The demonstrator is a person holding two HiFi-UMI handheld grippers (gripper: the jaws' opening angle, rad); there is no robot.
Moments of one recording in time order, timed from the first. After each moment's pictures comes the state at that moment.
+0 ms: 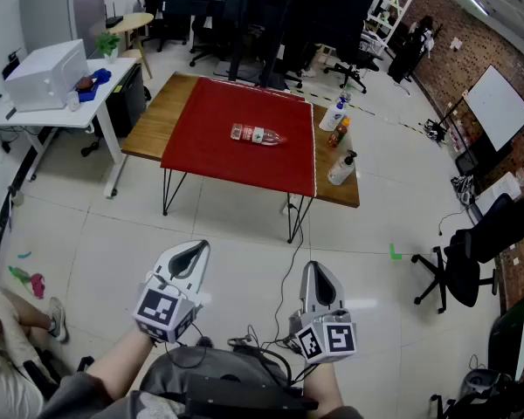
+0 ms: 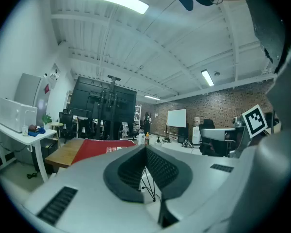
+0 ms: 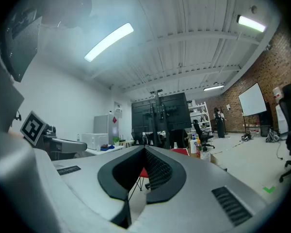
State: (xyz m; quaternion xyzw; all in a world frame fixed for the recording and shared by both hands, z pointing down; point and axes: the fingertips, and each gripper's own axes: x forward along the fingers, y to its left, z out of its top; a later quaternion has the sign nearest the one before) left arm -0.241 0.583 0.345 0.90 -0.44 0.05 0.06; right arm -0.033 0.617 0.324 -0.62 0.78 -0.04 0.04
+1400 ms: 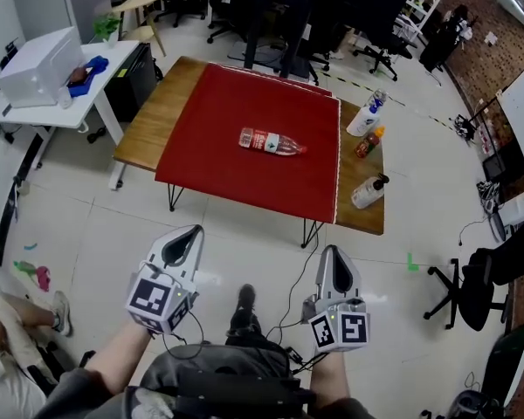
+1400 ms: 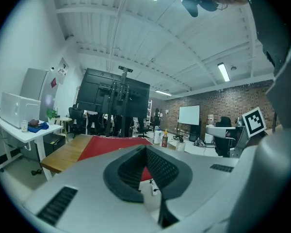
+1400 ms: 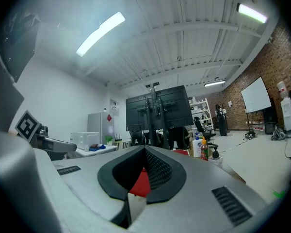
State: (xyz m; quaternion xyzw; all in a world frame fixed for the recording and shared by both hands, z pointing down) left arm -0.229 0.344 0.387 0.86 -0.49 0.06 0.09; right arm 0.019 0.354 0.361 -0.61 0.79 -0.04 0.04
